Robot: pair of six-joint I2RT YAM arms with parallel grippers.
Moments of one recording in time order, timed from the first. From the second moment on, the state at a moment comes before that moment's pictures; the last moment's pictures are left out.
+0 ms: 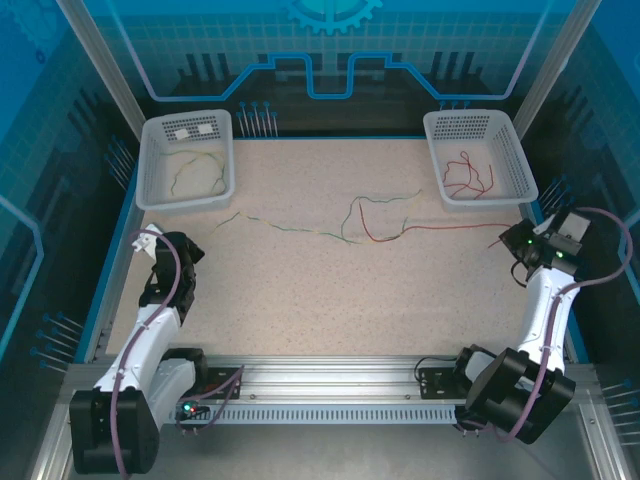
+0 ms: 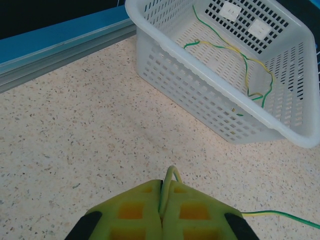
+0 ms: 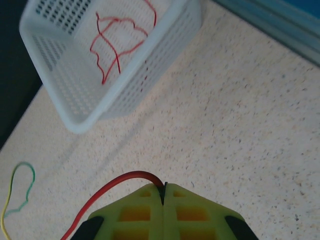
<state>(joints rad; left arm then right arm) 0.08 0.88 0.42 -0.08 -0.37 -0.69 -0.59 1.05 0.90 -0.64 -0.32 0.47</state>
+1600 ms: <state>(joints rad) -0.15 0.87 0.50 -0.09 -0.42 -0.56 0.18 1.12 1.18 -0.58 -0.28 0.28</state>
